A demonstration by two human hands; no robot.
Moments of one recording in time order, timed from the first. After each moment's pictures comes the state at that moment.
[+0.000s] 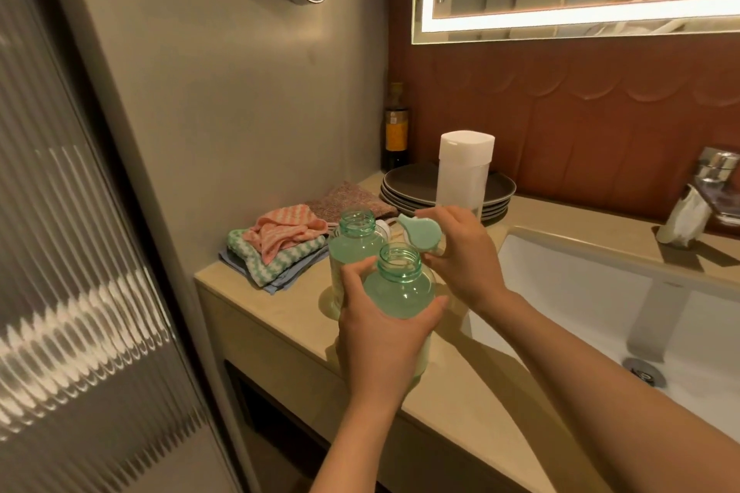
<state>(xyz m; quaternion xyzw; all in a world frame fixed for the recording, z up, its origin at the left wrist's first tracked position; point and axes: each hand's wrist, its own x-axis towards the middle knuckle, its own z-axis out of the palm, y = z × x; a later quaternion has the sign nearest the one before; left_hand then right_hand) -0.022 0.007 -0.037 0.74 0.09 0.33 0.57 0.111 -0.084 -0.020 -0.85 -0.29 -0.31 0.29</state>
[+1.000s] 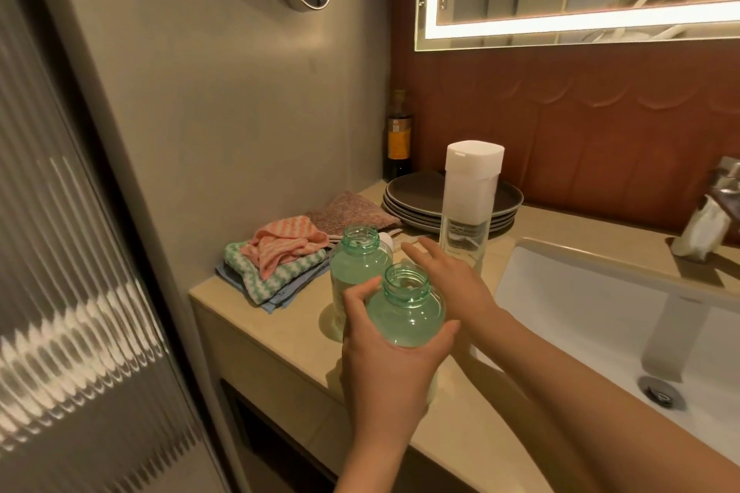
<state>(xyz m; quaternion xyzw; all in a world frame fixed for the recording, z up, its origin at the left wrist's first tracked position) -0.021 0.003 -0.039 0.73 0.09 0.34 0.59 0.127 -0.071 -0.037 -0.94 -0.29 -0.15 0.06</state>
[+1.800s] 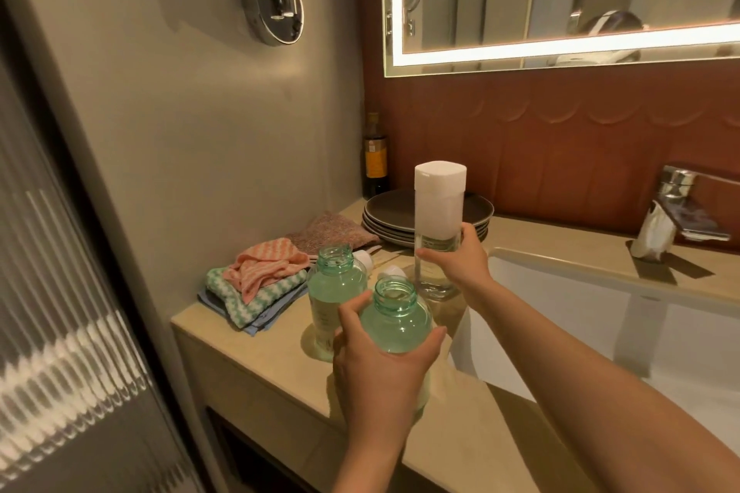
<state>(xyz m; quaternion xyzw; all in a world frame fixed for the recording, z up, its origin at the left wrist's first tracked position) -0.010 -0.007 -0.043 0.75 0.11 0.33 0.57 0.167 -0.097 -0.015 -0.78 -0.03 -0.10 0.62</state>
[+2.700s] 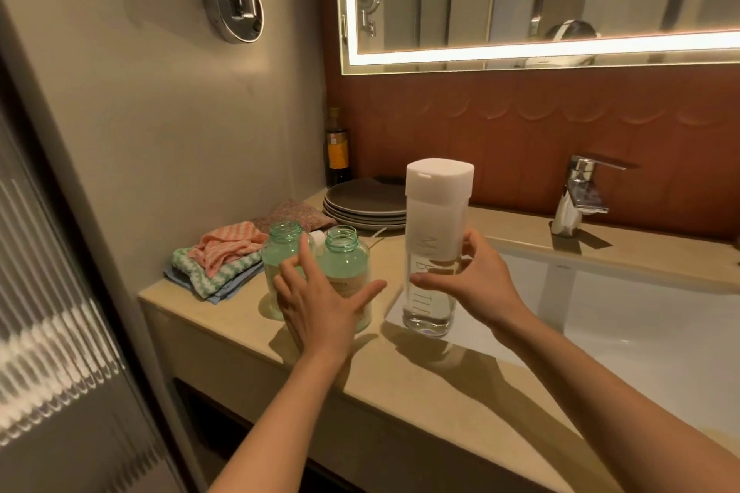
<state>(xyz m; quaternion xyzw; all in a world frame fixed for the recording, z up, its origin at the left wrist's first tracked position) -0.002 -0.015 -0.032 0.86 0.16 0.34 0.34 0.024 -0.194 0.007 -0.80 -0.12 -0.10 0.58</state>
